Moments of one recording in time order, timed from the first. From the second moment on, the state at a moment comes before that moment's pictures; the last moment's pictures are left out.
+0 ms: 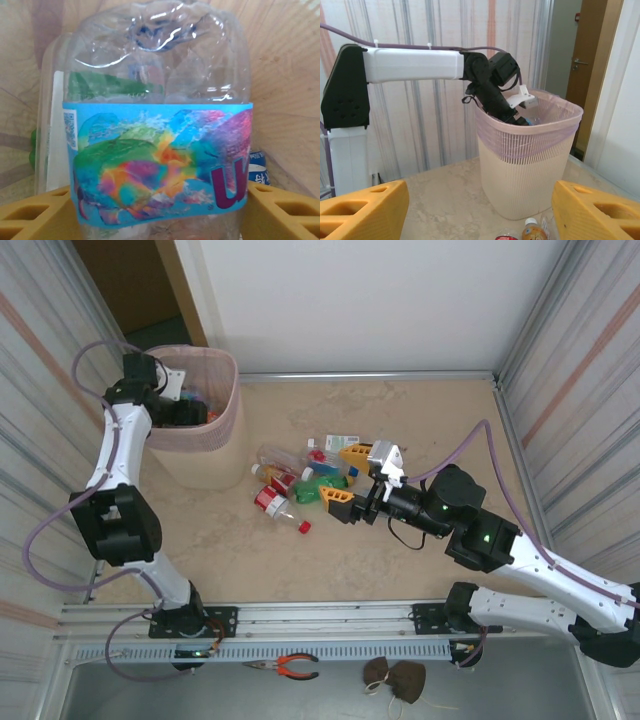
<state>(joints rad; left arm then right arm) 0.13 1.72 1.65 -0.90 0.21 0.20 1.07 0.84 0.98 -0.06 -0.02 0.02</state>
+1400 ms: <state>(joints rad) 0.14 1.46 1.70 -0.95 0.43 0.15 0.65 1.17 1.03 -0.79 0.06 -0.39</state>
